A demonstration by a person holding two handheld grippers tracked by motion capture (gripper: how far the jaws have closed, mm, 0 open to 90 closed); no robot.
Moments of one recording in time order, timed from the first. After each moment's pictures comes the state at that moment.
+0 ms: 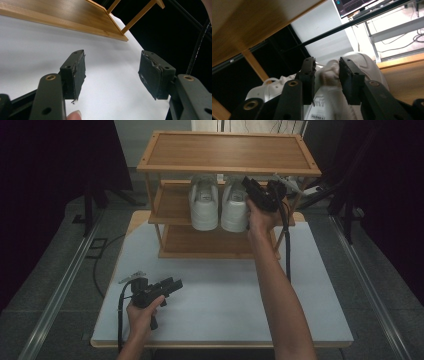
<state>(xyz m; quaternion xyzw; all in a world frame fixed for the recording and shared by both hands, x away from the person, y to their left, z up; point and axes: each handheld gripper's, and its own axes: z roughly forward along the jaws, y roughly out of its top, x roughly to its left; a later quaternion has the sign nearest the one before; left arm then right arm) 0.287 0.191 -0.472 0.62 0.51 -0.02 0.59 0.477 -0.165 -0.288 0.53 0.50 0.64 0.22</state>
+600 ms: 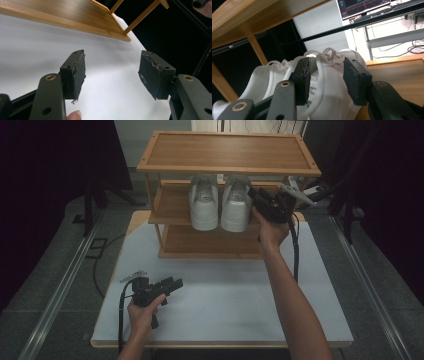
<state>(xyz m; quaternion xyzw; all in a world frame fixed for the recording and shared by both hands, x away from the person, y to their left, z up) 0.291 0.189 -0.474 0.62 0.52 -0.02 0.59 0.439 -0.186 -0.292 0.50 0.54 0.63 0.25</state>
